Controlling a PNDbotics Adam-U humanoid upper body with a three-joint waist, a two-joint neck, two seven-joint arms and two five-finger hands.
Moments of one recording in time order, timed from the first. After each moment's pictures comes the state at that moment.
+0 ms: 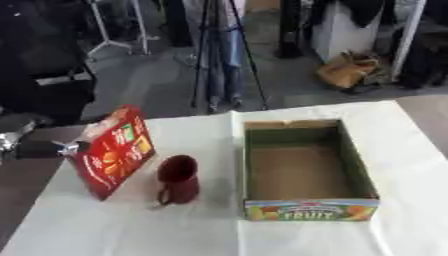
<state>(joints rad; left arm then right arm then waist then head) -0.71 0.73 -0.11 -1.27 -0.92 0.40 -0.54 -0.56 -0.27 0.03 -1.98 0.54 -0.14 -0.42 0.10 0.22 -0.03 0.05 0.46</state>
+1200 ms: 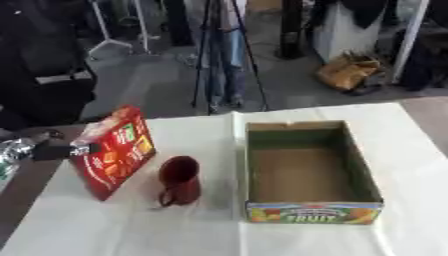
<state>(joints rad) -0.79 0.68 -0.08 -1.07 -0.79 0.37 -0.55 -0.57 -0.26 0.03 -1.98 0.54 -0.14 -0.43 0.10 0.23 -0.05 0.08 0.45</state>
